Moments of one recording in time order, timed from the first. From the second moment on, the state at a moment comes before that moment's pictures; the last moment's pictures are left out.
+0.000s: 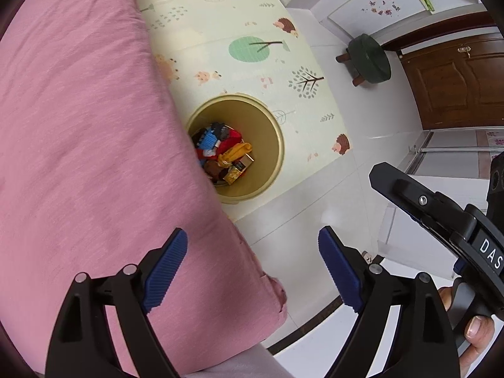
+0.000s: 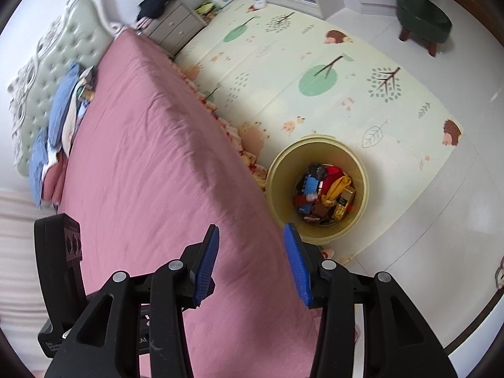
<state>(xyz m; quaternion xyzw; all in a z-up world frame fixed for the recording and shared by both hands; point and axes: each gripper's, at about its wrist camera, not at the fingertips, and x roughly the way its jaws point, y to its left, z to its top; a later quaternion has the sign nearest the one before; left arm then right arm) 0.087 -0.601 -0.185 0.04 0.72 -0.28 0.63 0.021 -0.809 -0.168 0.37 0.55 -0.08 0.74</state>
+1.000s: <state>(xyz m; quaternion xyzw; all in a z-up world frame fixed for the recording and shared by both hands) 0.024 -0.312 -0.141 -0.05 0.69 -0.12 0.71 0.027 -0.533 -0.120 0.24 0.62 0.10 0.74</state>
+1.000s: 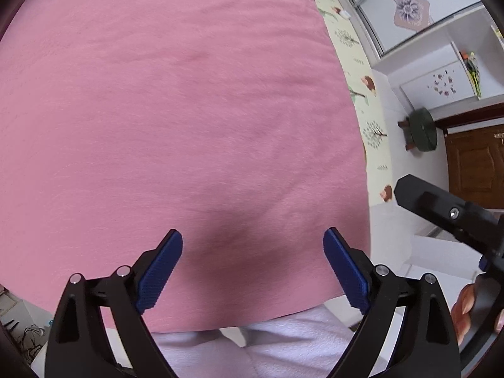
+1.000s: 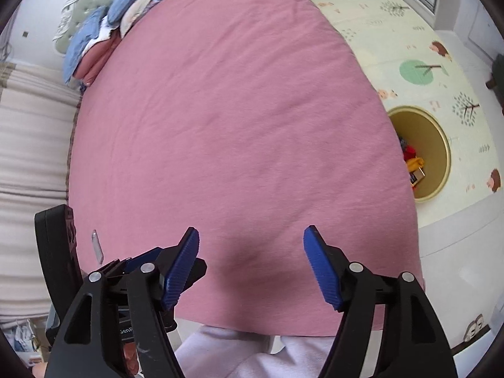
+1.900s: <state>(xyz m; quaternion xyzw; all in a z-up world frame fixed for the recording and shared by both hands) 0.011 -0.197 0.081 -0.04 0.50 -0.06 0.86 0.017 -0.447 0.061 0.15 0.46 0.16 0.86</state>
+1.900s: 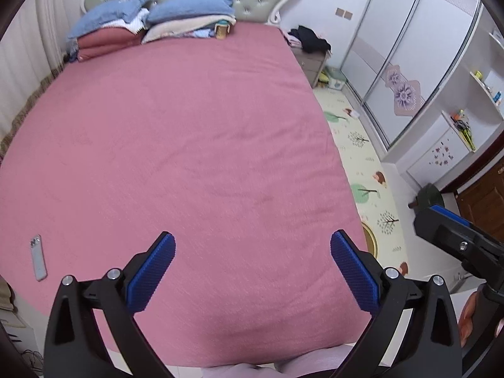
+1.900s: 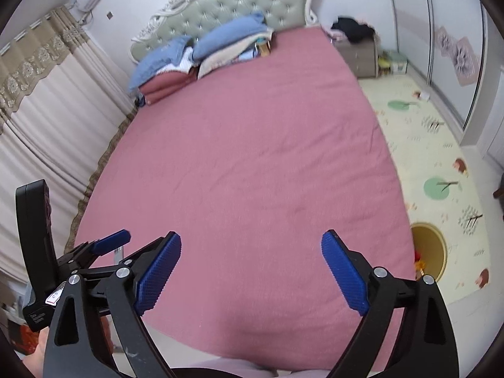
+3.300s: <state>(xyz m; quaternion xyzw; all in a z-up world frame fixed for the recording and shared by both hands) 0.002 -0.198 0.109 -0.05 0.45 -0.05 0.89 0.009 -0.443 0.074 0.13 0.42 0.16 0.88</state>
